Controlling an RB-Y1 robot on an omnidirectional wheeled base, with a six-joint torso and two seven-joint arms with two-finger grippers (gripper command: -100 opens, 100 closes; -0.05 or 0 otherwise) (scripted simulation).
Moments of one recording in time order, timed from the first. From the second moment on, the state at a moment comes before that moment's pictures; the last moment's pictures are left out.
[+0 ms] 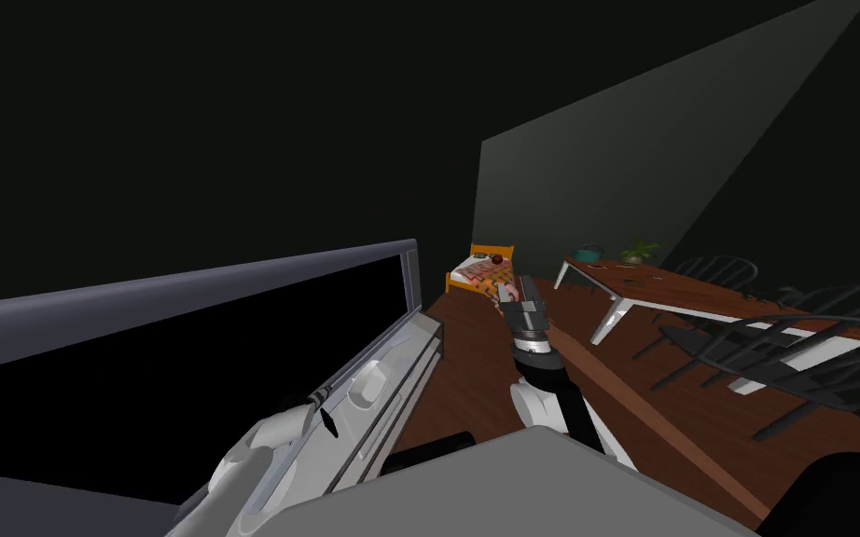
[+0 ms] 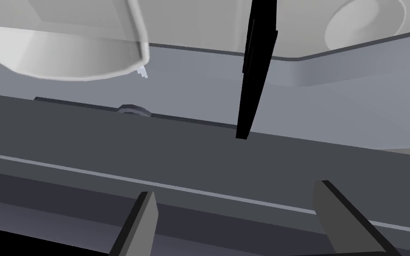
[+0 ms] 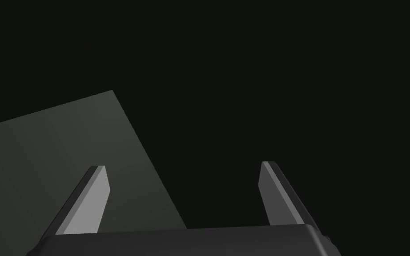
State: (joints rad) left arm -0.23 0.44 0.05 -0.70 0.24 0.43 -0.78; right arm 0.48 -0.03 -0.01 -2.29 -0.01 -0.60 -0.05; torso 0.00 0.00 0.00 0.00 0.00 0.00
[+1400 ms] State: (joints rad) left arm -0.24 0.49 0.03 -0.57 0.34 0.63 -0.80; right arm 0.48 -0.03 -0.01 -2.29 -0.01 -0.60 -0.05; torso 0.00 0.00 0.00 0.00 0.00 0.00
